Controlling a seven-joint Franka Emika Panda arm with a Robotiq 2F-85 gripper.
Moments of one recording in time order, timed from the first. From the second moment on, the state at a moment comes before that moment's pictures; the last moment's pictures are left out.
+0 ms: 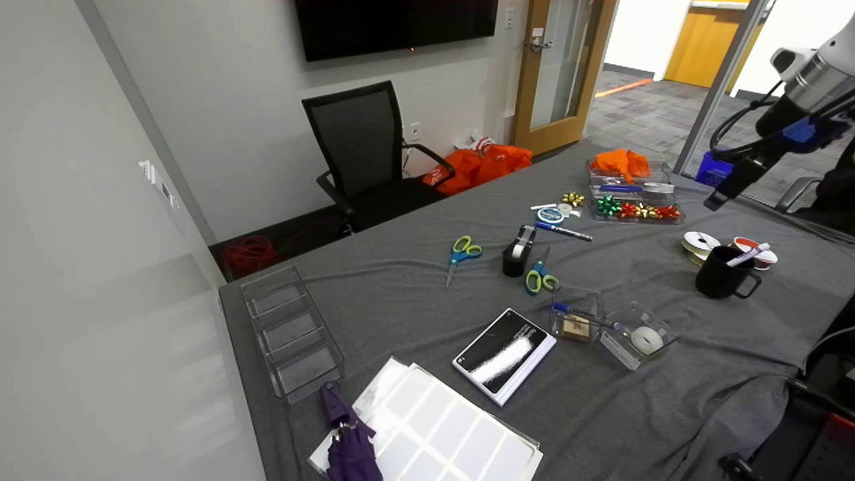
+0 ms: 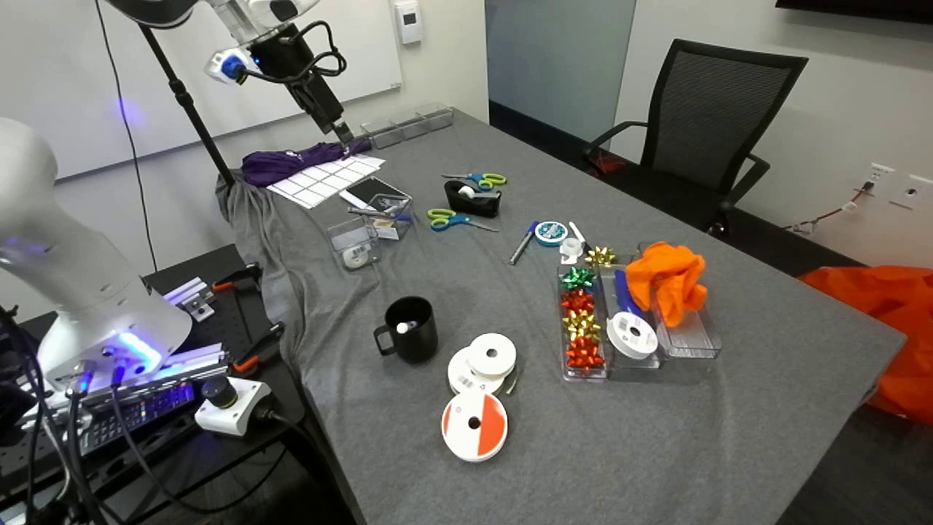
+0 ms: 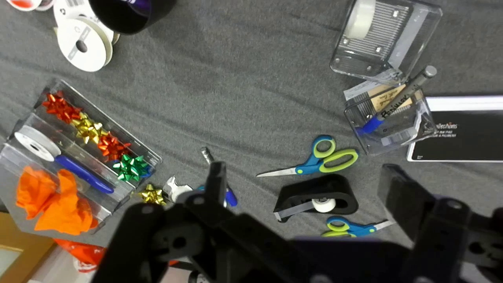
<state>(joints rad) -0.05 -0.56 -0.04 -2.68 -0.20 2.42 -0.06</state>
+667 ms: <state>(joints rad) -0.05 -0.18 0.05 -2.35 -0.10 2.37 0.50</state>
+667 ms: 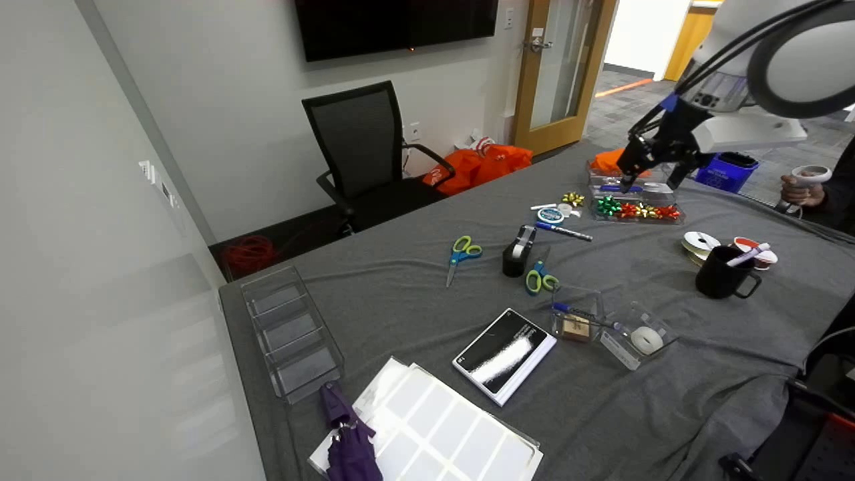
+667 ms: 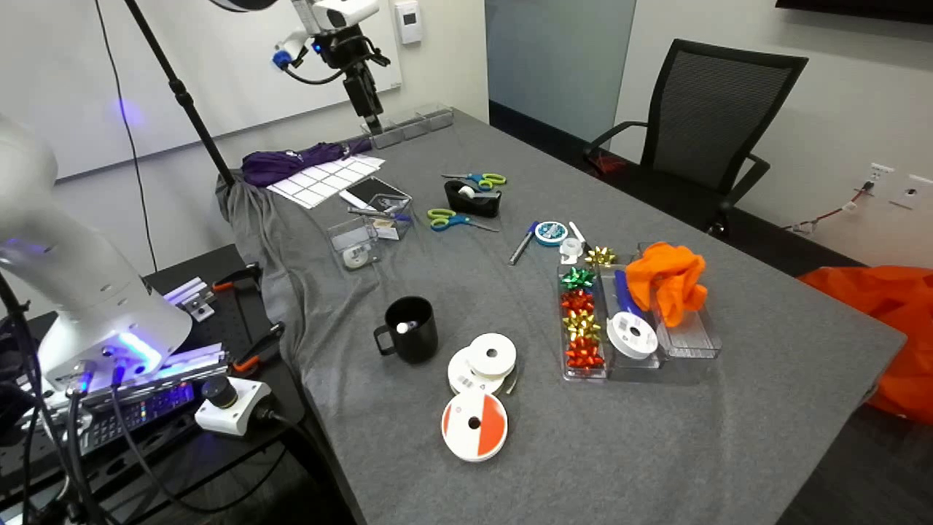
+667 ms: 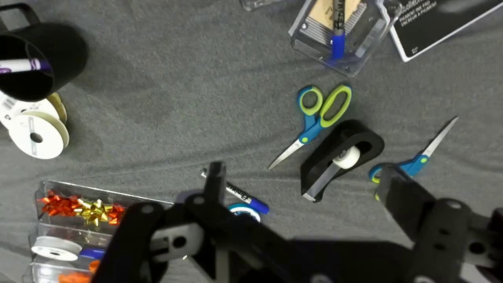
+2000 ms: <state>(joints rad) 0.01 0.40 -0.03 -1.72 -0.01 2.19 1.14</state>
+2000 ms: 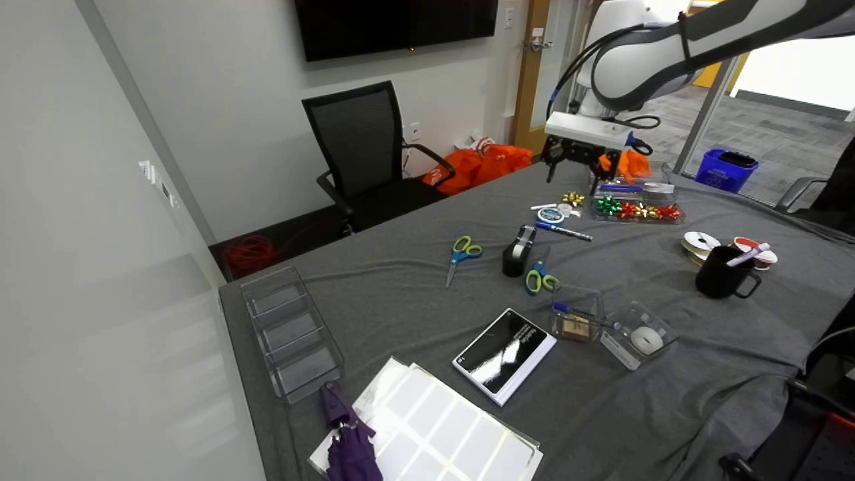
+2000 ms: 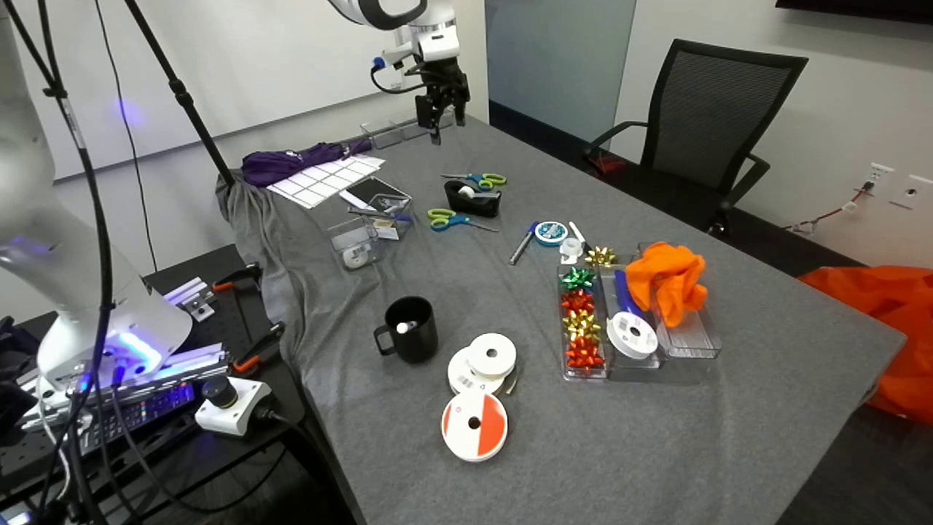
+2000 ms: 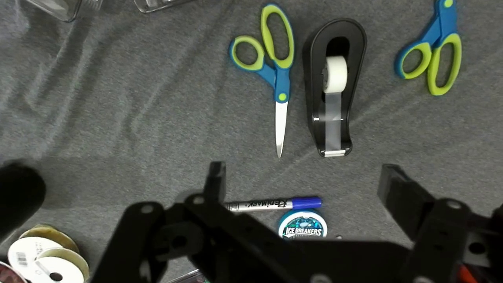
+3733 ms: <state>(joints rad) 0.14 0.93 -0.10 -1.21 -0.14 2.11 1.12</state>
